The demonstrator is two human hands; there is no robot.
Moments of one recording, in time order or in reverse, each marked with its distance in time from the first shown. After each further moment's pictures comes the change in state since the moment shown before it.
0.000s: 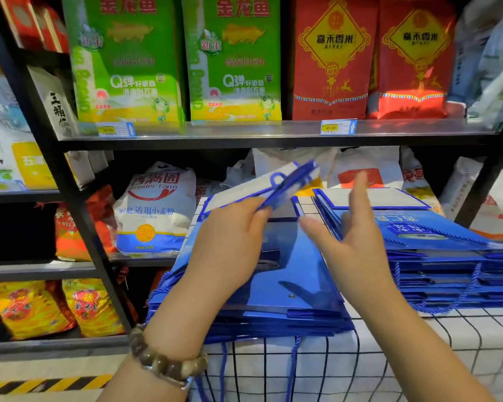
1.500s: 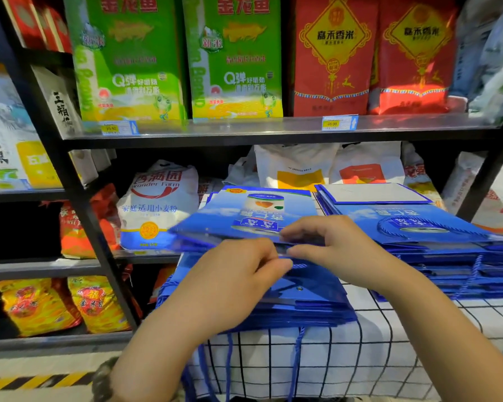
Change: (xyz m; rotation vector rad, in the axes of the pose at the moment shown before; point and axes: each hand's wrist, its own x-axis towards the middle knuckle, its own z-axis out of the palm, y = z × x) left_hand -0.035 0.004 -0.019 0.097 -0.402 -0.045; right_hand 0.018 -0.002 -0.009 -0.327 -0.561 0.017
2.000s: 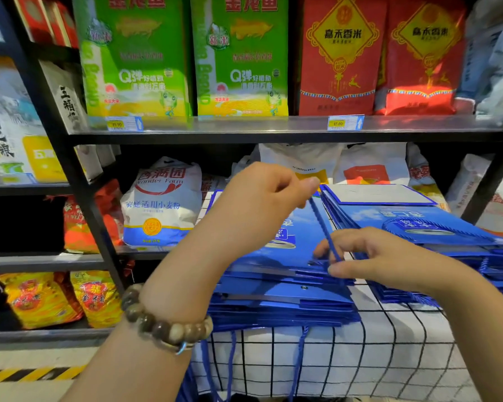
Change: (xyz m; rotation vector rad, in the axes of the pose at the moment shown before) left_hand 0.038 0.034 -0.033 -0.343 0.150 0.040; right_hand -0.023 0.016 -0.032 0.032 -0.266 0.150
